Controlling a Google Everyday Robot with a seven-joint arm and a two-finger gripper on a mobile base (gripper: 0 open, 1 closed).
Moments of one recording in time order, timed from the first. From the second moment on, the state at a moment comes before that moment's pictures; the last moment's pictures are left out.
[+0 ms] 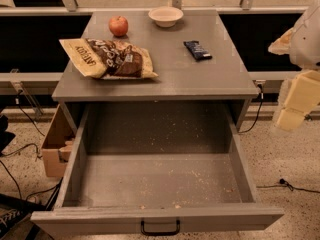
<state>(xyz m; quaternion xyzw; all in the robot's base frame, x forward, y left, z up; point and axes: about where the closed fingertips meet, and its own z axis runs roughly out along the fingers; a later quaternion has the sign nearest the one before) 0.438 -0.217 0.976 -0.60 0.78 -0.03 0.16</state>
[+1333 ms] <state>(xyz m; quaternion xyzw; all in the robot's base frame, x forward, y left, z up) 0.325 -0.233 0.886 -0.55 0.81 -0.08 0.17</state>
